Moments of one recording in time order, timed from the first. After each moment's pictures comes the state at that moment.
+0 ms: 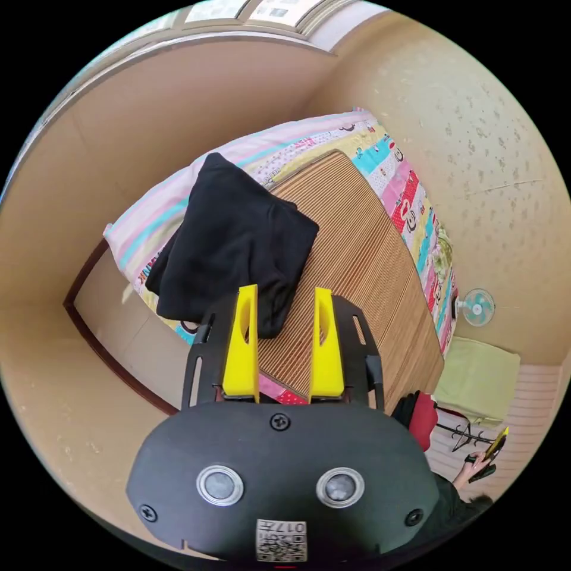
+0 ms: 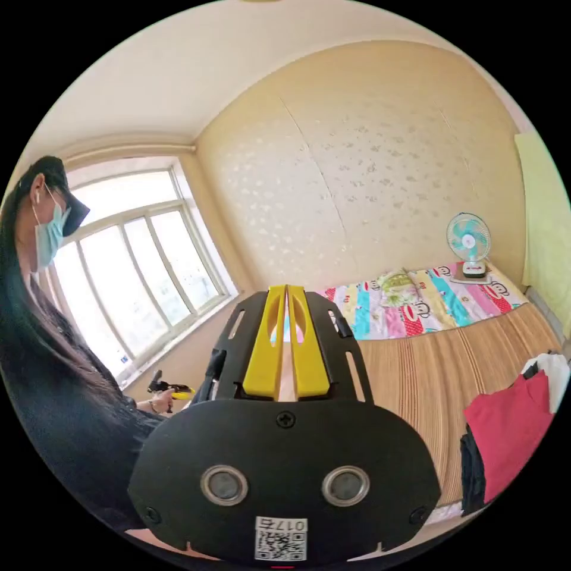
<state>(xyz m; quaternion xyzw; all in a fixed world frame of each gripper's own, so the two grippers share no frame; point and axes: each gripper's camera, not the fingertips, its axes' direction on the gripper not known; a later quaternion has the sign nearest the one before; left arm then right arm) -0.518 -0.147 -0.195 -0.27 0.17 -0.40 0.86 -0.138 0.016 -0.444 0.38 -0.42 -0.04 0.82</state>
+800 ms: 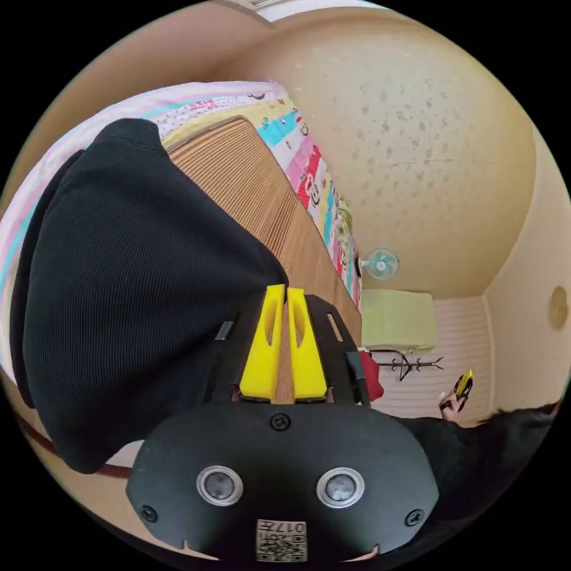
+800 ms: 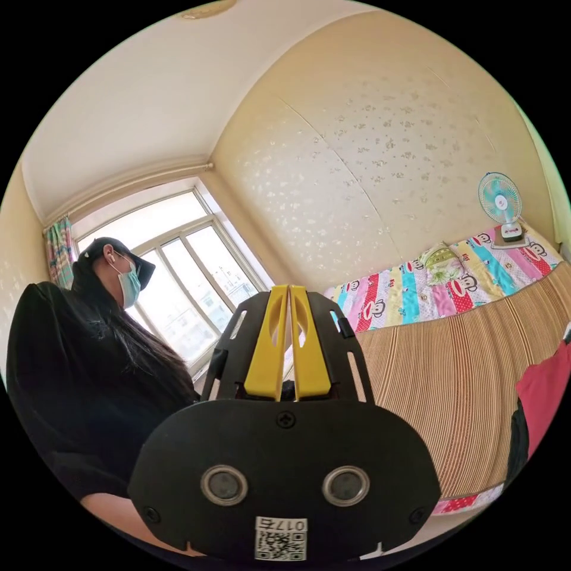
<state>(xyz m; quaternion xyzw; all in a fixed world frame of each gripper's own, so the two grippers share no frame) -0.401 -0.212 -0.176 -0.18 0.47 -0.24 0.83 -0.225 0.051 -0.395 0.32 -0.47 -0.02 0.82</state>
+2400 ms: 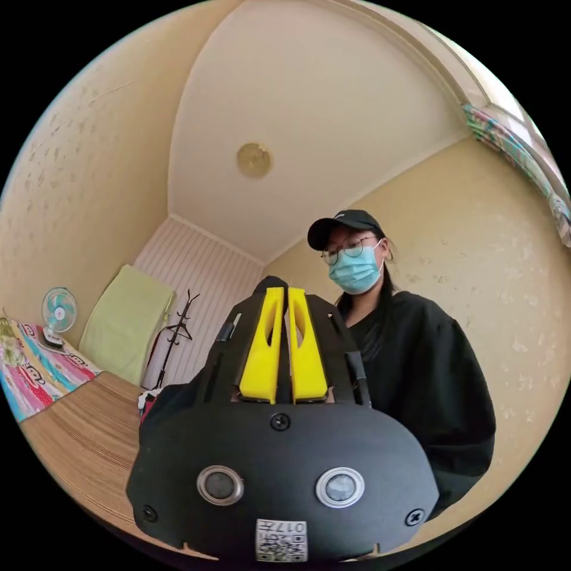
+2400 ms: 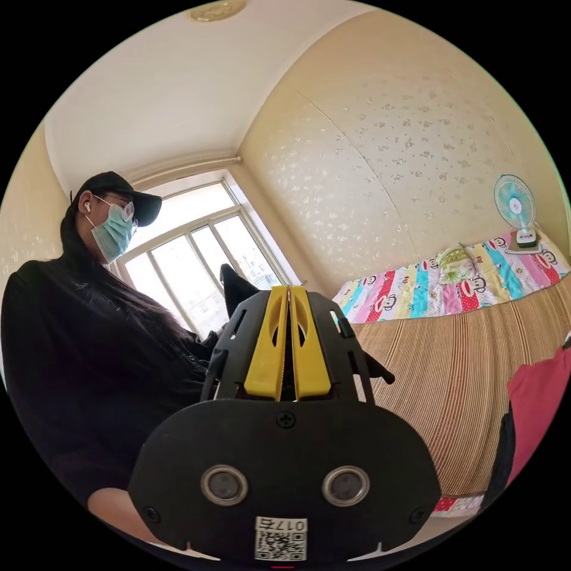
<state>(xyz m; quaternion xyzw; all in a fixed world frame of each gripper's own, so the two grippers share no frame) -0.209 -0.210 -0.298 0.21 0.90 0.06 0.37 -0.095 0.115 -0.347 0.35 -0.47 -0.08 0.81</state>
